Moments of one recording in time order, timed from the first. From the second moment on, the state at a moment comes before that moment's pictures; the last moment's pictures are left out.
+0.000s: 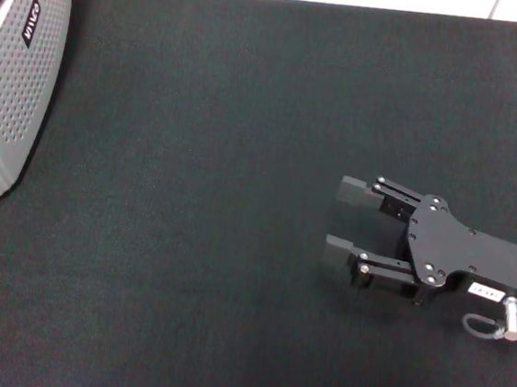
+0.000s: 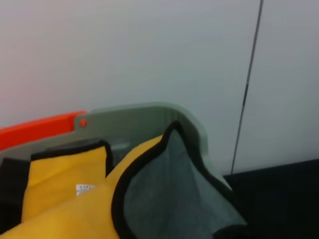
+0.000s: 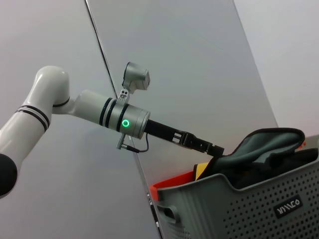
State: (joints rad) left arm -0.39 -2.04 0.60 1.83 2.48 1.60 -2.46; right arm 0.63 2.01 -2.41 -0.04 -0.07 -1.72 0.87
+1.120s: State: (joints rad) left arm -0.40 -2.04 0.59 1.78 2.50 1.60 -2.47; right arm 0.60 2.01 -2.39 -0.05 -0.07 -1.73 0.85
